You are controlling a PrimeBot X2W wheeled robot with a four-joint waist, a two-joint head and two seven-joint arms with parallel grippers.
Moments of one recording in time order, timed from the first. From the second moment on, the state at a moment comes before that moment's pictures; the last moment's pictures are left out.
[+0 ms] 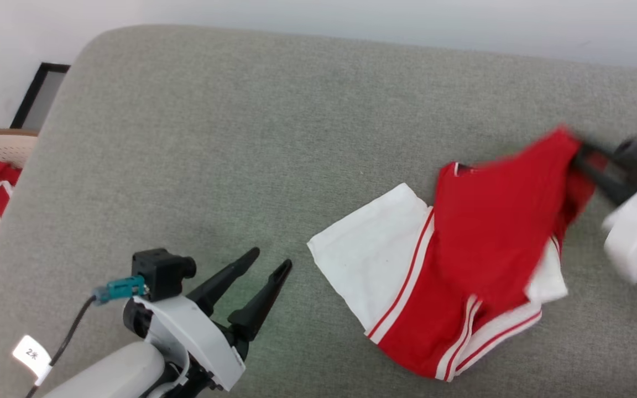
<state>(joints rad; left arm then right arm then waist) -0.55 0.70 -1.01 0.07 -1.22 0.01 -0.26 -0.64 -0.83 0.59 -0.09 0.48 0.13 0.28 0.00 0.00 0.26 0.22</state>
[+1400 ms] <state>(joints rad) -0.48 0.55 -0.92 0.21 -1.19 -0.10 -0.26 -0.84 -0.73 0.71 0.33 0.43 0.13 0.25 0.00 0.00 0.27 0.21</state>
